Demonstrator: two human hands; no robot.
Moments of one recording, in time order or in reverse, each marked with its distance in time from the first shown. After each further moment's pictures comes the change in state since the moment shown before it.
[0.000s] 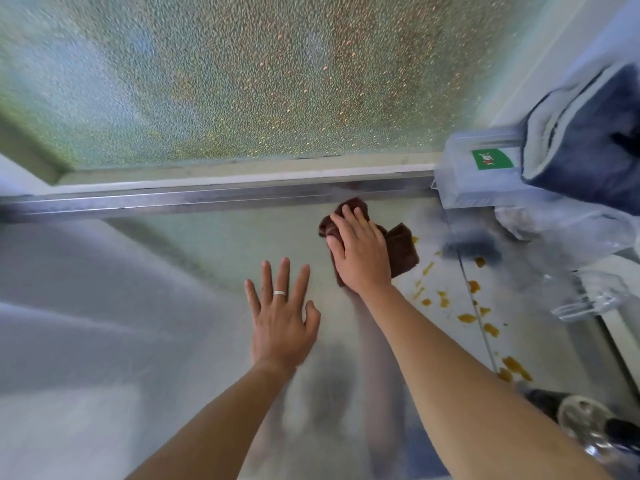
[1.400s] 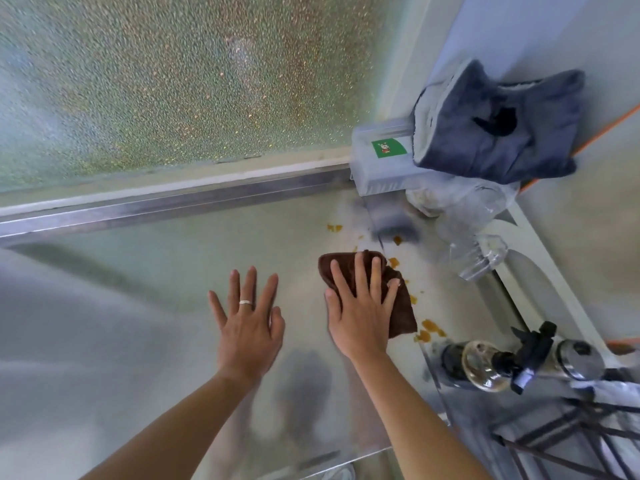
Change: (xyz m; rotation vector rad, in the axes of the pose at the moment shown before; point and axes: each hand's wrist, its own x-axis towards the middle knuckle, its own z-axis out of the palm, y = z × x) left_hand -0.018 0.039 0.017 0.041 0.000 0.120; right_hand -0.149 0.049 -0.047 -0.262 -0.084 0.367
